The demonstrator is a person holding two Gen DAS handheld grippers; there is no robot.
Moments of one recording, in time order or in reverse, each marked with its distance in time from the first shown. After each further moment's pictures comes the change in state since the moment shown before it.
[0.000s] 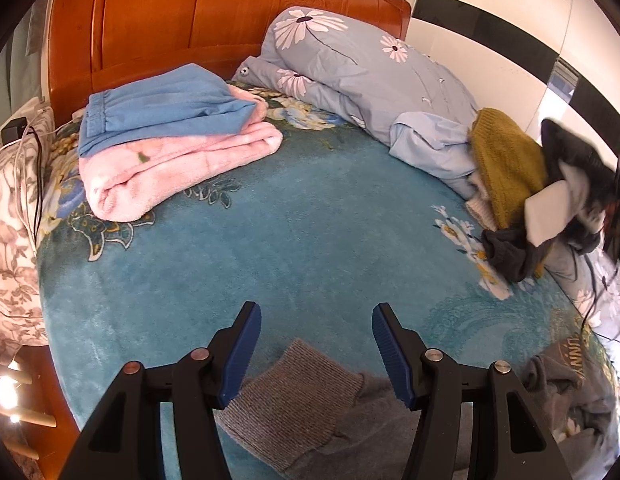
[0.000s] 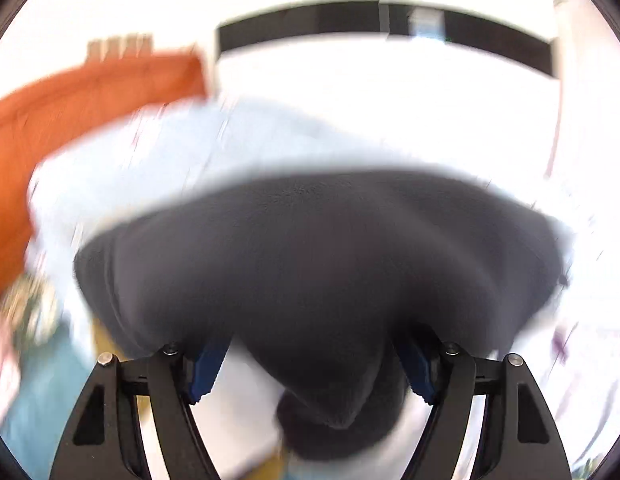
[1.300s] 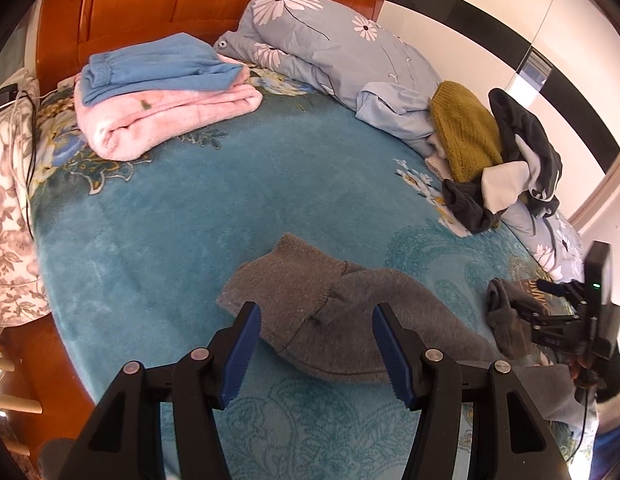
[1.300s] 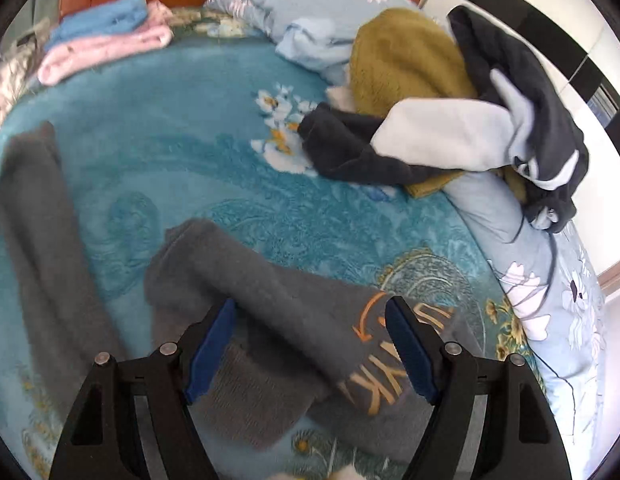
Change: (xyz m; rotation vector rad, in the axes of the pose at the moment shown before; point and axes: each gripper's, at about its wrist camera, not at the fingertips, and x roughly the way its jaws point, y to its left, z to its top) left arm -0.049 0.024 -0.059 0.007 0.084 -0.154; right arm -0.202 0.098 -0.271 -0.726 0.430 0.263
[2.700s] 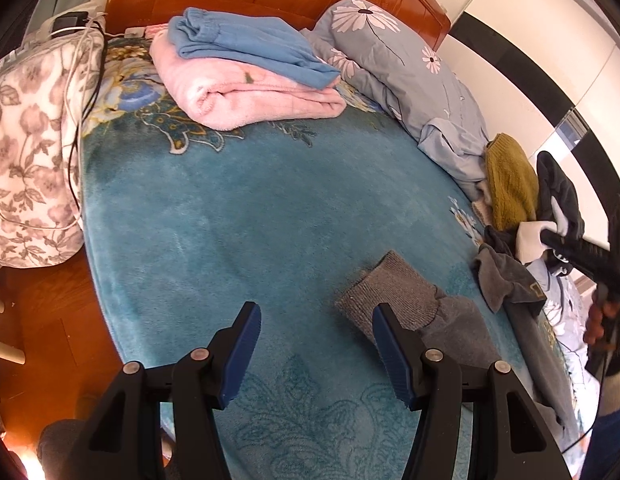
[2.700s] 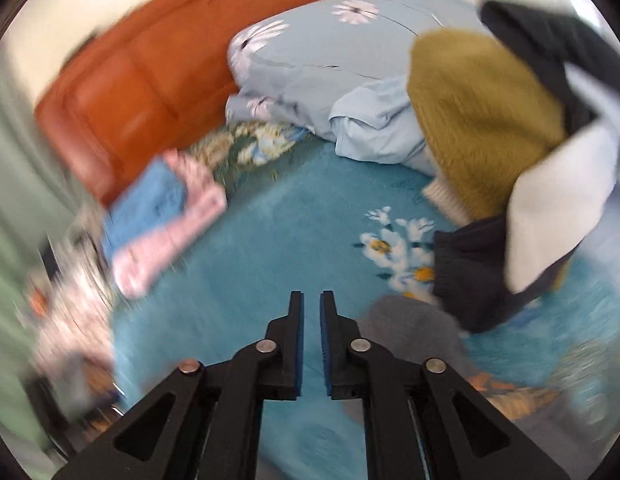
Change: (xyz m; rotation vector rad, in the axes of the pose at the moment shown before) left arm -0.005 0.083 -0.005 -0.207 -0.029 0.013; right arm -0.021 -0.017 0.121 0.338 -0.176 0.443
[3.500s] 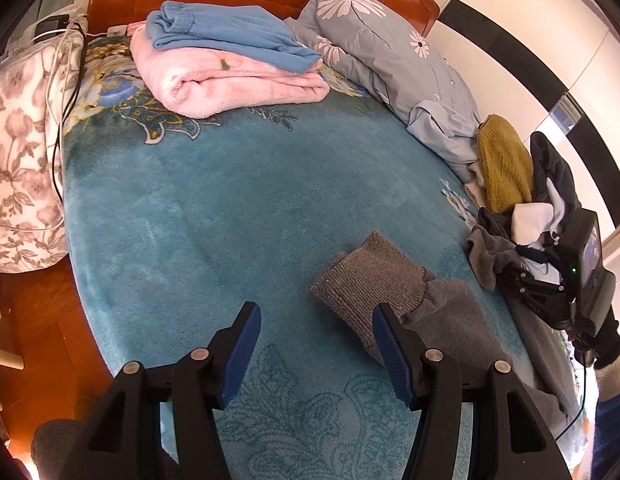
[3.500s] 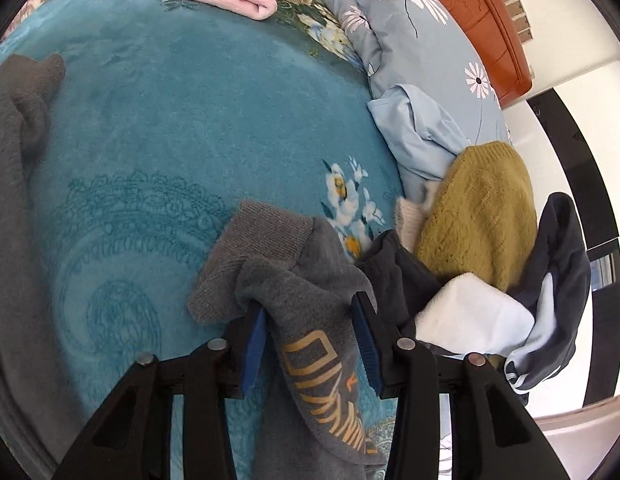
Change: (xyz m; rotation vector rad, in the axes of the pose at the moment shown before) left arm 0.006 -0.016 -0.006 0.027 0.031 -0.006; right arm 0.065 0.033 -0.081 -0.844 0.200 -0.533
